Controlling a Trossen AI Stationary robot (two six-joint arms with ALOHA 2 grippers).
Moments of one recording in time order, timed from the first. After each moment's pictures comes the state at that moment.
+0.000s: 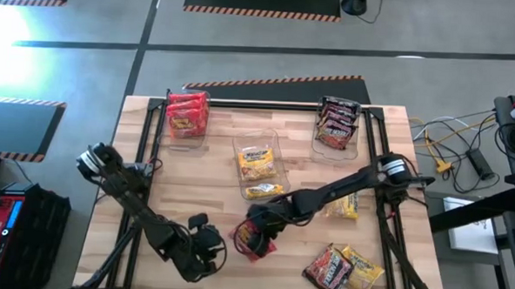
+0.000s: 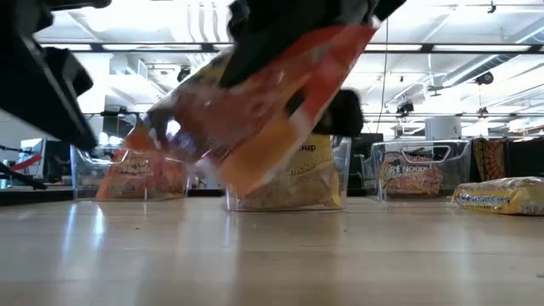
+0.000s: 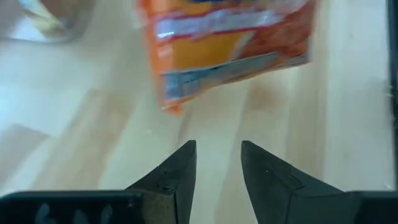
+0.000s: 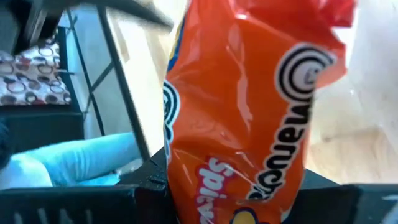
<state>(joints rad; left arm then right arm) -0.79 1.73 1.00 -0.35 -0.57 -1.00 0.29 1.98 1.42 -0.25 -0.28 0.95</state>
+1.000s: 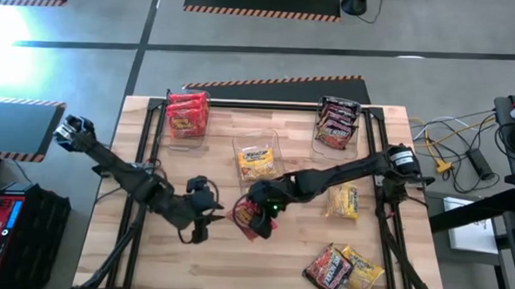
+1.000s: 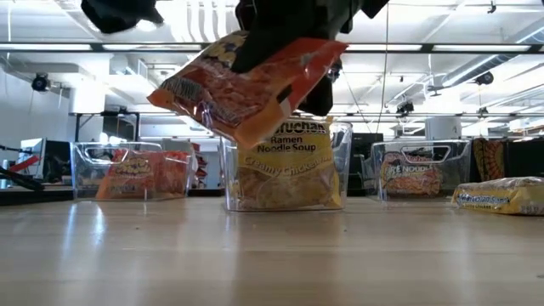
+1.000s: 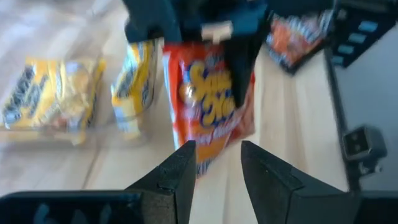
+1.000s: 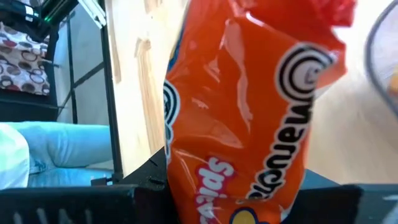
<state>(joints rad) -0.57 1.28 0.99 -0.49 -0.46 -0.62 0.18 1.89 1.42 -0.33 -0.29 0.65</state>
